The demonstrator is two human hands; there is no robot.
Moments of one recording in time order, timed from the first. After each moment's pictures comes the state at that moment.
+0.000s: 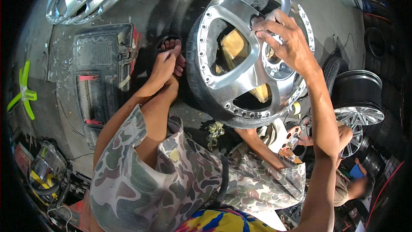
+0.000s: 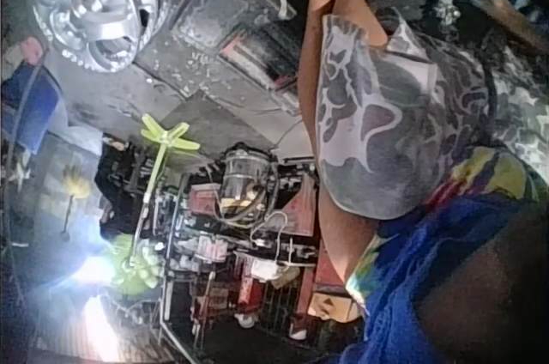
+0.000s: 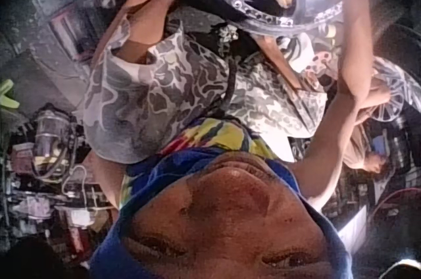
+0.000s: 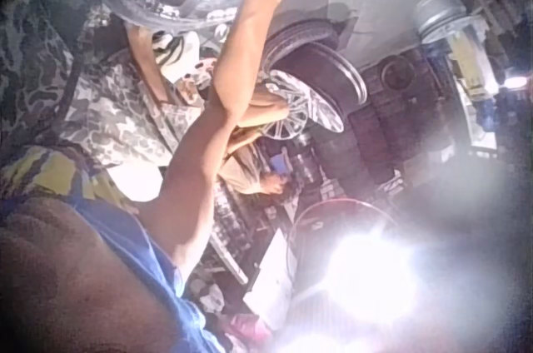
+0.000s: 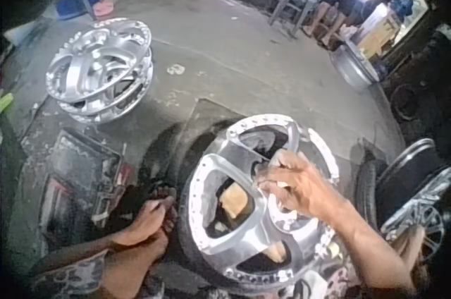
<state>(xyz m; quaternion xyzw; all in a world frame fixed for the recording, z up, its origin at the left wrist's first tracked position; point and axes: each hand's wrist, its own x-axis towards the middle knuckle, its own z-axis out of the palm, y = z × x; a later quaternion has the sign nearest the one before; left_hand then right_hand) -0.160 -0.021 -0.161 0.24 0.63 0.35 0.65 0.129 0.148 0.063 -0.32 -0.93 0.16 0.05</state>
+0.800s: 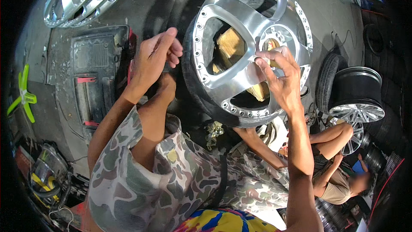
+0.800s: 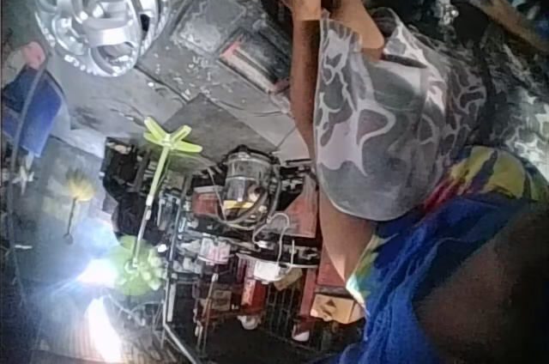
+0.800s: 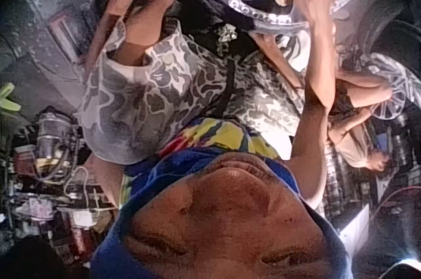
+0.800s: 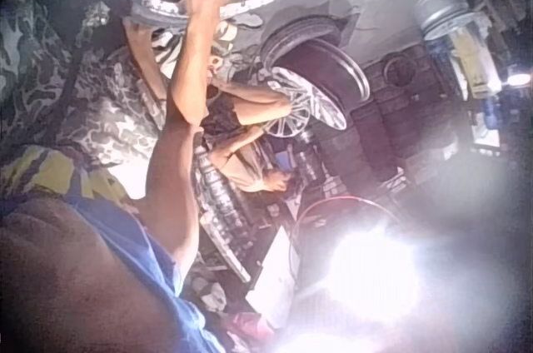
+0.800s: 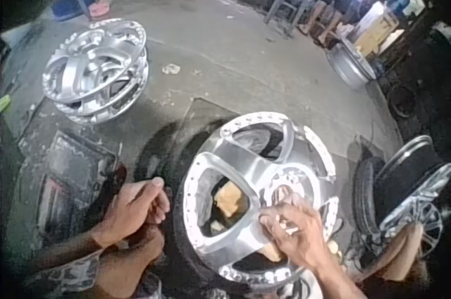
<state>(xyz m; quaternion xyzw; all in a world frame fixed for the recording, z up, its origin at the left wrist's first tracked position) -0.184 0.005 -0.054 0.35 0.54 0.42 0.64 0.134 0.048 0.070 -0.54 -0.78 0.27 0.14</state>
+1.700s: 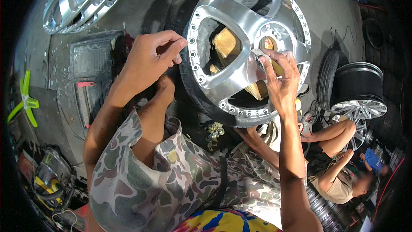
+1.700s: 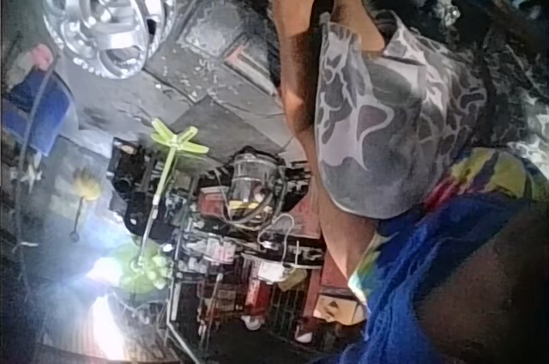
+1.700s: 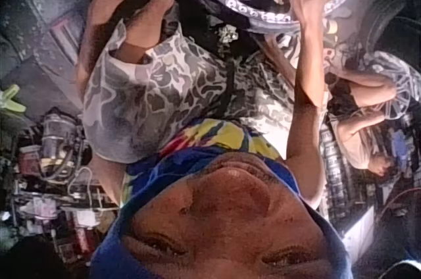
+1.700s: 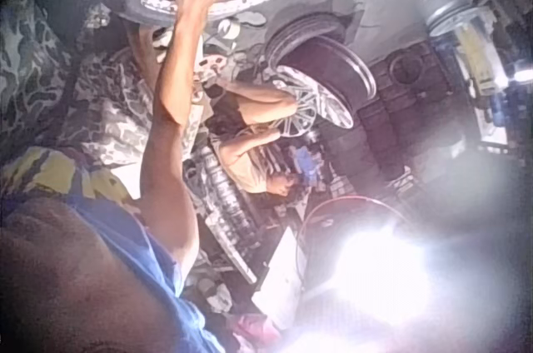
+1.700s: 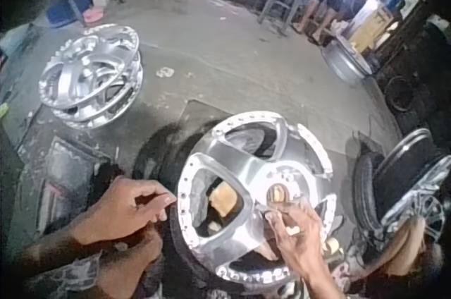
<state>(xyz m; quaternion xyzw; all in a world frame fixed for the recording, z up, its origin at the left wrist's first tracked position) -0.188 0.023 0.007 0.57 0.54 0.33 0.53 0.140 0.032 0.057 -0.61 -0.73 0.22 0.22</state>
